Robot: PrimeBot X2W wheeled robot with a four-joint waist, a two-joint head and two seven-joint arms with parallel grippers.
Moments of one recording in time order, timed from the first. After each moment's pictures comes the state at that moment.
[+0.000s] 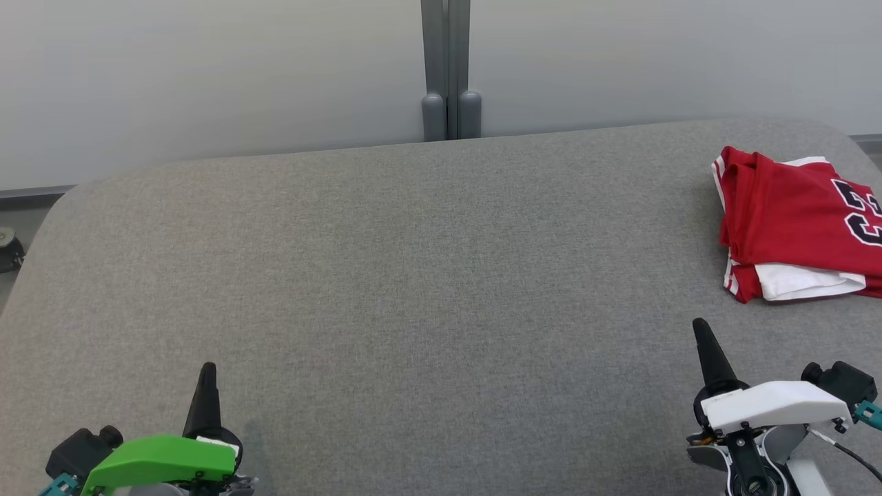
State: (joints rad) left arm -0.02 0.05 0.02 0.26 -1.09 -0.07 -0.03; right arm -0.07 -0.05 -0.03 0.28 1.05 0.13 -0.04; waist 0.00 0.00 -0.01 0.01
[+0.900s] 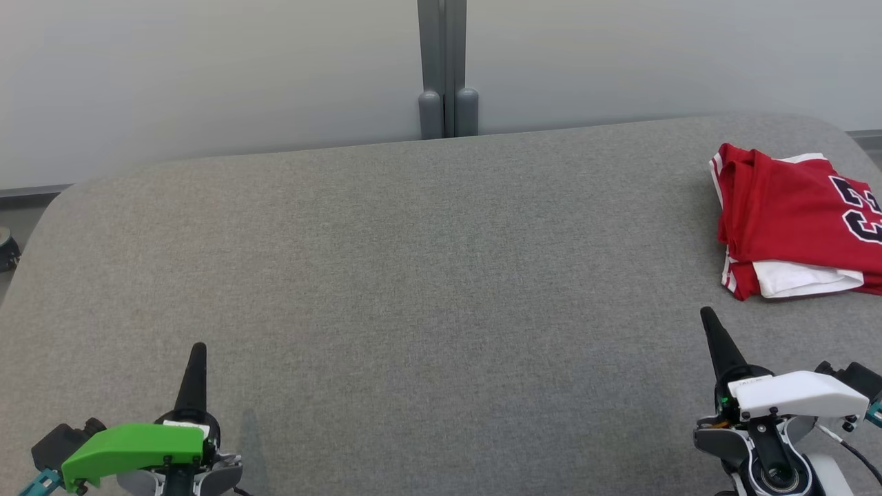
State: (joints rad) left arm -0.06 0.05 0.06 0.25 -1.33 -0.10 0.04; right arm -0.09 -0.05 -0.07 0.26 1.31 0.13 0.03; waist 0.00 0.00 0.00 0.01
